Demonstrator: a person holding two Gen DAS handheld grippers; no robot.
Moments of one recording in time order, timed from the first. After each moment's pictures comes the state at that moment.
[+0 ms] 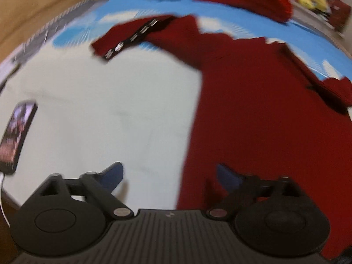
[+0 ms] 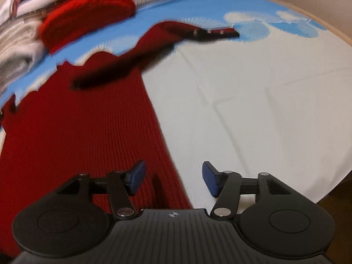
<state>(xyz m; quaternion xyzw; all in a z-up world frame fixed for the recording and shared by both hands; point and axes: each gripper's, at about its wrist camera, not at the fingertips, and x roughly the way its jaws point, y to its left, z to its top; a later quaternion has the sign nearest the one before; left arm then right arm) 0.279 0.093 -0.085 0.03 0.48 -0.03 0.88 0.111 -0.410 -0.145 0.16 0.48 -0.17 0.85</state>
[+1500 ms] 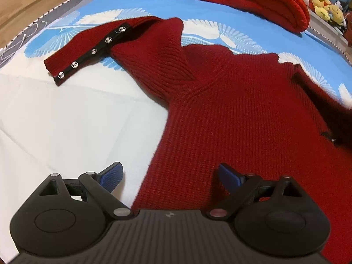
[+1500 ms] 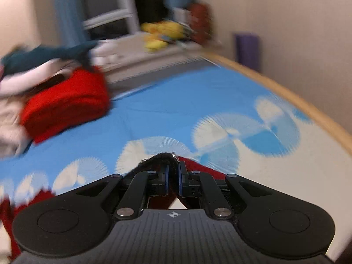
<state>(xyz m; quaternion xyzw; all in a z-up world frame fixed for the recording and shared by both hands) 0.405 0.031 -0.124 -0.02 0.50 0.01 0.87 0.223 -0.661 0.072 0.22 0.30 -0.28 0.89</state>
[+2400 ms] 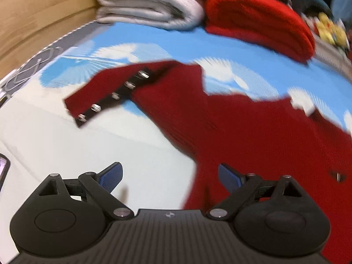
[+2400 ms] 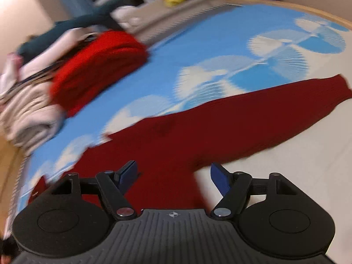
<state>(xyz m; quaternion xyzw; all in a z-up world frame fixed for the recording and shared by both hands) 0.425 0.067 -0.089 -0.04 0.42 0.04 0.91 0.206 -0.416 -0.045 0.29 0.33 -0.12 0.89</state>
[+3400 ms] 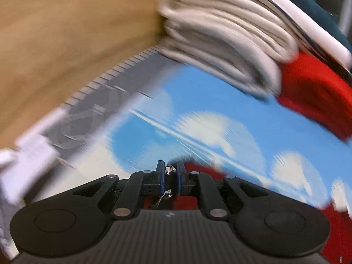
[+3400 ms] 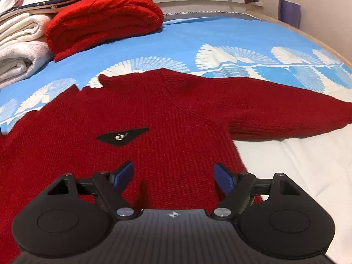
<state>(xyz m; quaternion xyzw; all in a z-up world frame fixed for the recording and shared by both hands) 0.561 0.307 0.042 -0.08 0.40 0.14 0.90 0.273 -0.336 -0.119 0.13 0.39 -0.17 0.90</state>
